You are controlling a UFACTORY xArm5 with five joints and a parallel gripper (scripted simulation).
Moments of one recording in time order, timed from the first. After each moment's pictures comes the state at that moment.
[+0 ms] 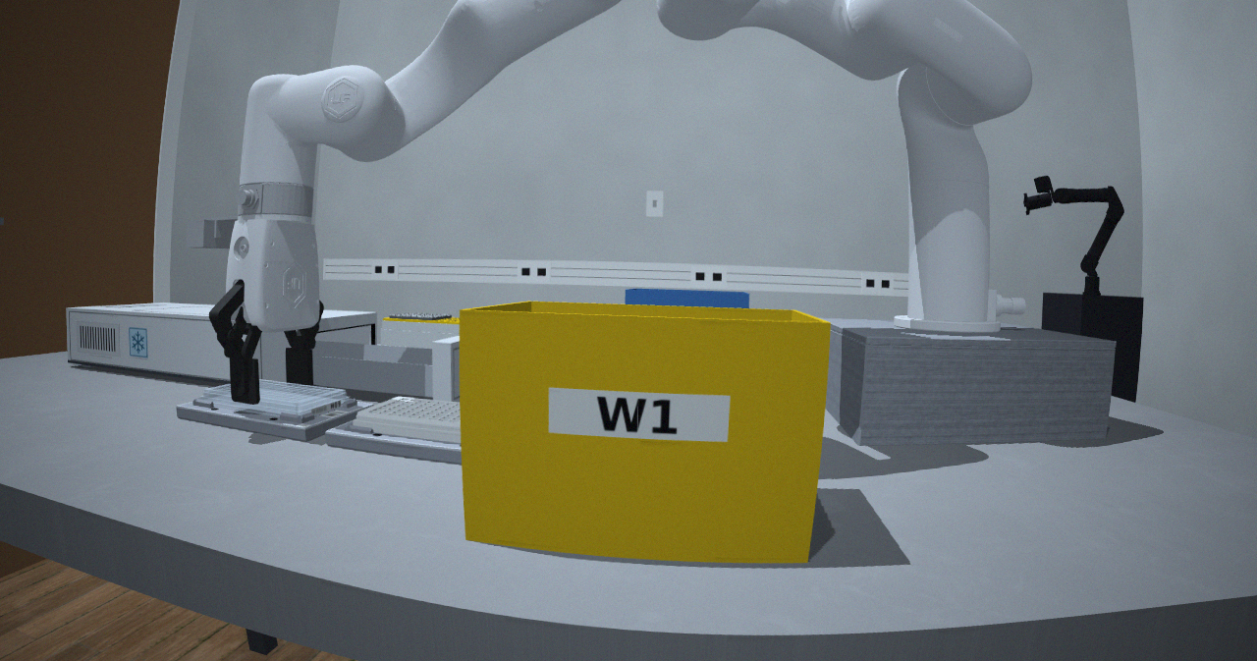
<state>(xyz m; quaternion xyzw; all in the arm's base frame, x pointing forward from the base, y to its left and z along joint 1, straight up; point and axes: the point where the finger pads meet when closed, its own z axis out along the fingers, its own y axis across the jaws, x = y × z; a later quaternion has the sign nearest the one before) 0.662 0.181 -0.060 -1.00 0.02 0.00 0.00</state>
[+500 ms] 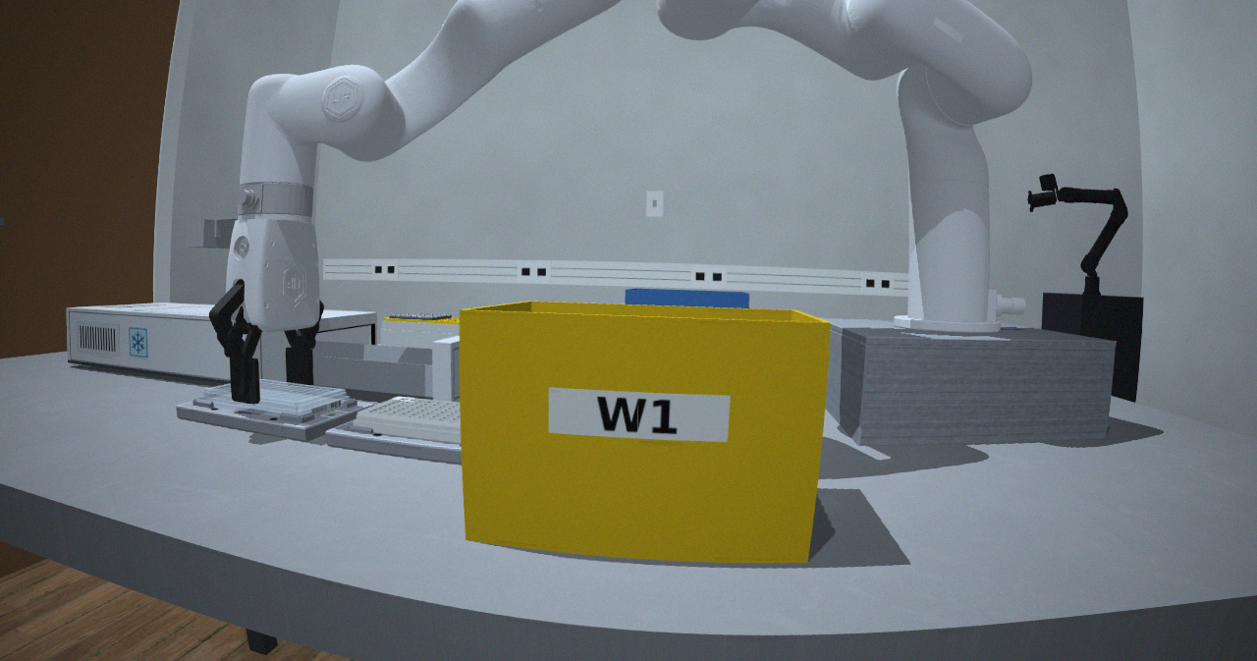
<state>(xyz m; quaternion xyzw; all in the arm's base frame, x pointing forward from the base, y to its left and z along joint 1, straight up) 0.662 0.181 -0.060 -1.00 0.02 0.00 0.00</state>
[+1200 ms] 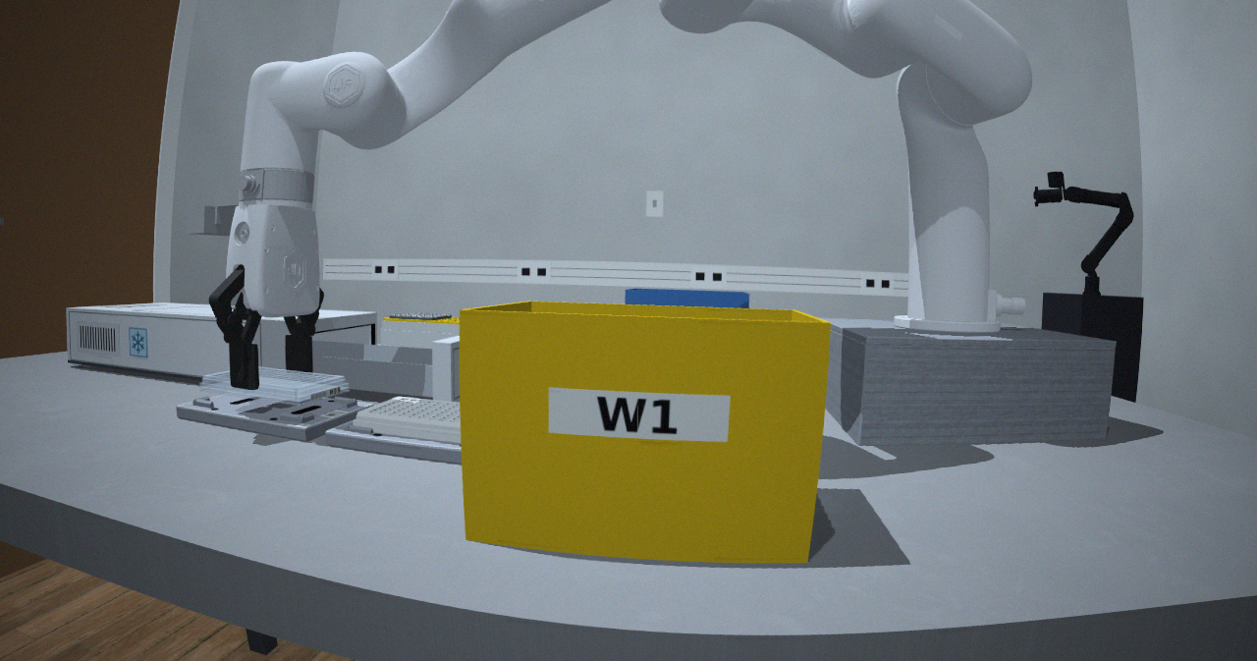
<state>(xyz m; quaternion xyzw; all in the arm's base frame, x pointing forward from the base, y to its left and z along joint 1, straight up) 0.662 0.181 -0.047 -1.00 0.02 0.00 0.00</state>
